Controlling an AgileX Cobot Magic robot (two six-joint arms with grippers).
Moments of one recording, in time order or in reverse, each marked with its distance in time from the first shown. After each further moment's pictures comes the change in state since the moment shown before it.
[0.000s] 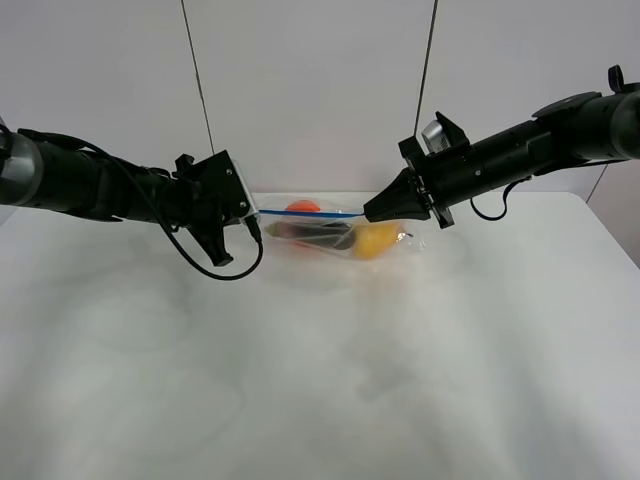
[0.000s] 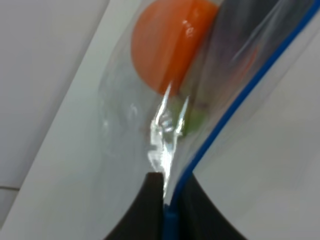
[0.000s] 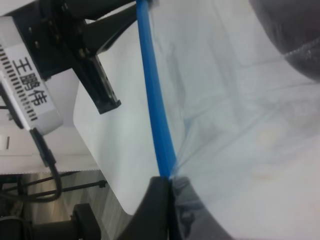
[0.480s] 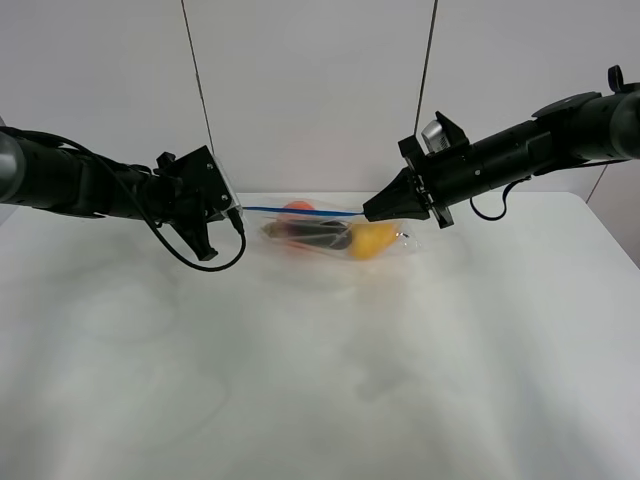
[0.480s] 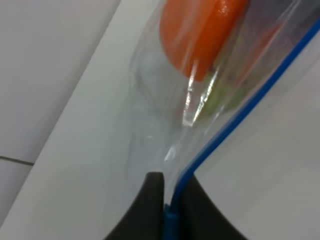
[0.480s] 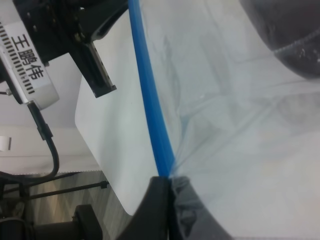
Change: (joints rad) left arm 0.064 0.000 0.000 0.000 0.028 0.003; right arm 0.000 0.000 0.000 0.005 0.000 0.001
